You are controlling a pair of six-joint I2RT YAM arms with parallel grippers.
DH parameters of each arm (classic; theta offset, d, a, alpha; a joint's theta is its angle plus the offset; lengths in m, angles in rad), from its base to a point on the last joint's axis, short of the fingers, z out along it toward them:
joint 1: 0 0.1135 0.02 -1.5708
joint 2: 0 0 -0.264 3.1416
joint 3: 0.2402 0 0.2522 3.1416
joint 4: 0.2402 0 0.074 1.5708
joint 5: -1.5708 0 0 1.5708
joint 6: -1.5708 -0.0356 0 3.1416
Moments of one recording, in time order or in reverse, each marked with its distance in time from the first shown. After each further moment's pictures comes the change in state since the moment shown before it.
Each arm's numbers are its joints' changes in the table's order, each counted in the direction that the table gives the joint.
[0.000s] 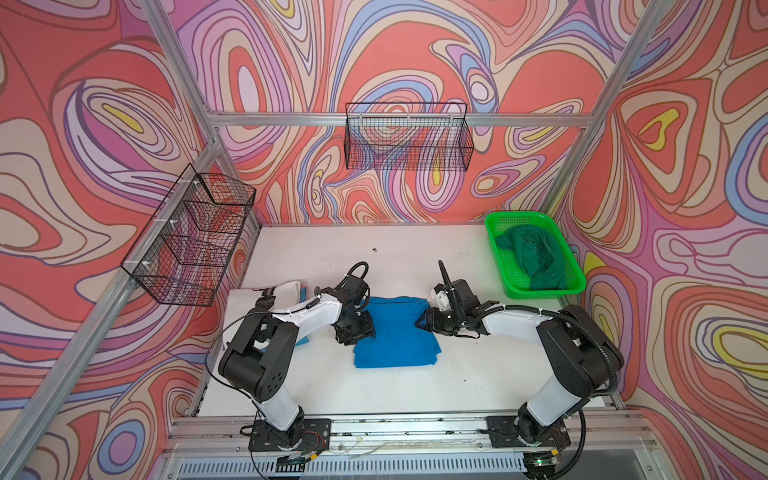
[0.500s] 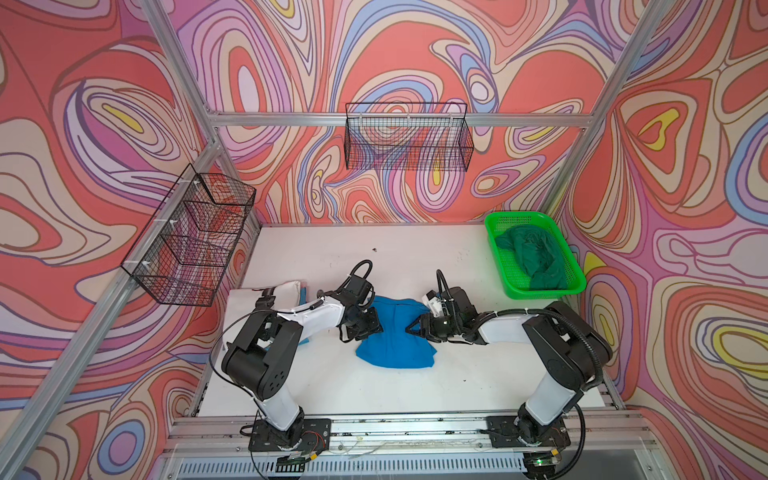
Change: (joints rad) left arm -0.017 0.015 -0.040 -0.205 -0.075 0.021; right arm 0.040 0.072 -0.095 -0.321 0.188 -0.150
